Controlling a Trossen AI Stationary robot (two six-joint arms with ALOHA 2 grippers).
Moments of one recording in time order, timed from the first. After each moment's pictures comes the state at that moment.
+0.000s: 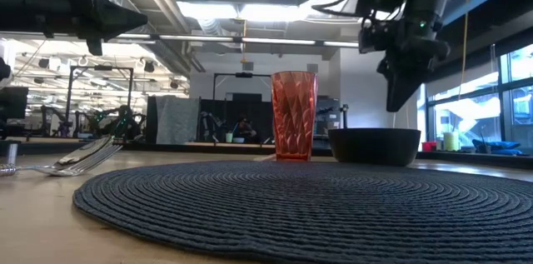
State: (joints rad) left arm 0.05 0.03 0.03 0.21 -0.45 -0.11; right arm -0.20 1.32 0.90 -0.79 0.10 -0.05
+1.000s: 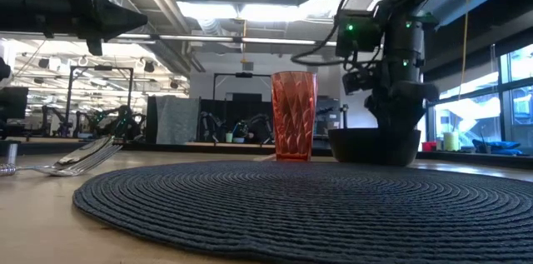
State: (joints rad) left arm 0.05 0.03 0.03 0.21 -0.45 -0.11; right arm -0.20 1.58 0.90 -0.70 0.05 -0.08
